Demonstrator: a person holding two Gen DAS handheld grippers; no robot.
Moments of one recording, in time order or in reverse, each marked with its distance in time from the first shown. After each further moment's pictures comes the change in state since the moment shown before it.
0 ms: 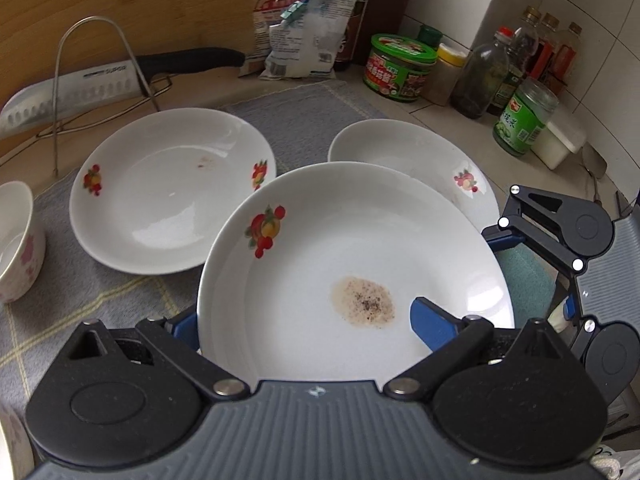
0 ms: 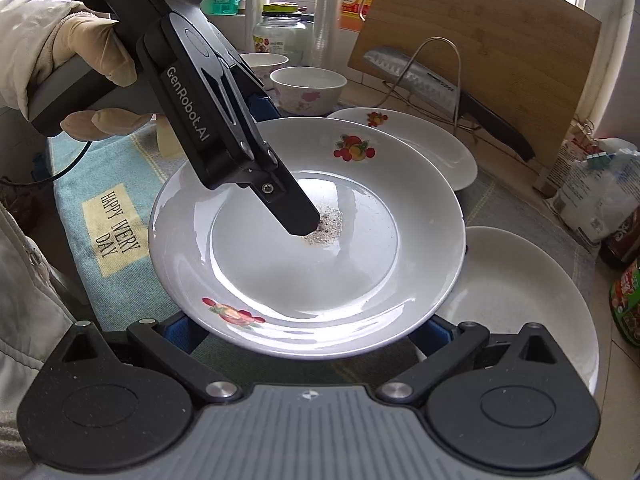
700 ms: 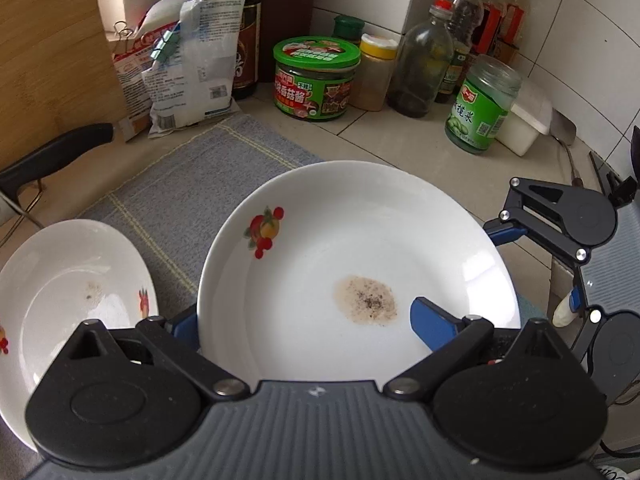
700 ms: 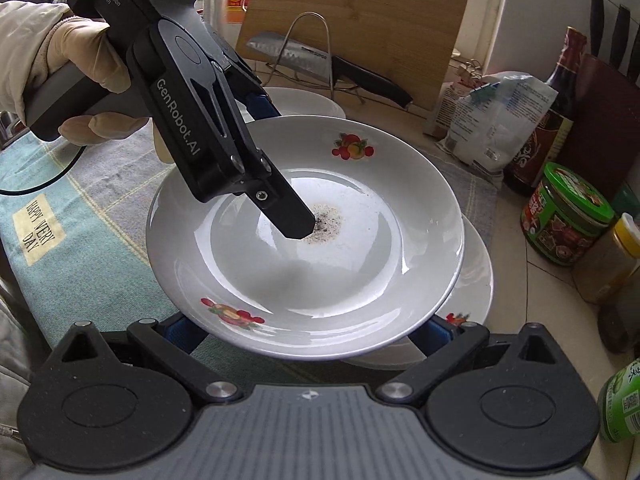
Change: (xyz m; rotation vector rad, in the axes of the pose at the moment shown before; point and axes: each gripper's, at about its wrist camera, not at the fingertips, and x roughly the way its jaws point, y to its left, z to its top) left arm 0.067 -0.050 0.070 0.217 0.014 -0.092; right arm -0.023 -0.067 -0.040 0.168 0.017 -0.158
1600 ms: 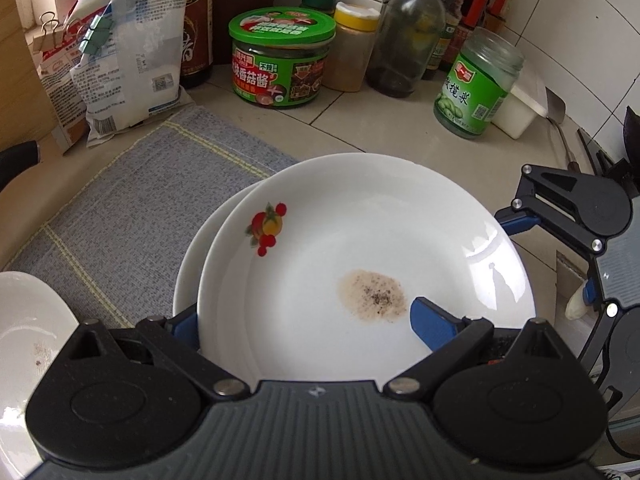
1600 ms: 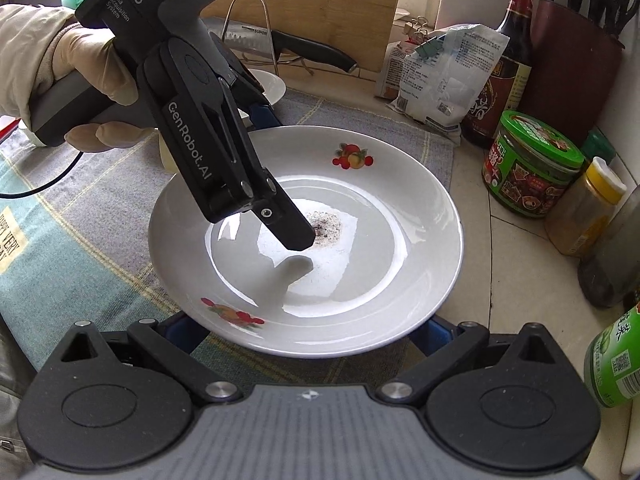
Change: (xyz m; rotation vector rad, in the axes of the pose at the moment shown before) left arm 0.050 0.001 0.031 0.056 0.089 -0.087; right arm 0.005 -0.029 -0.004 0.102 0.066 -0.039
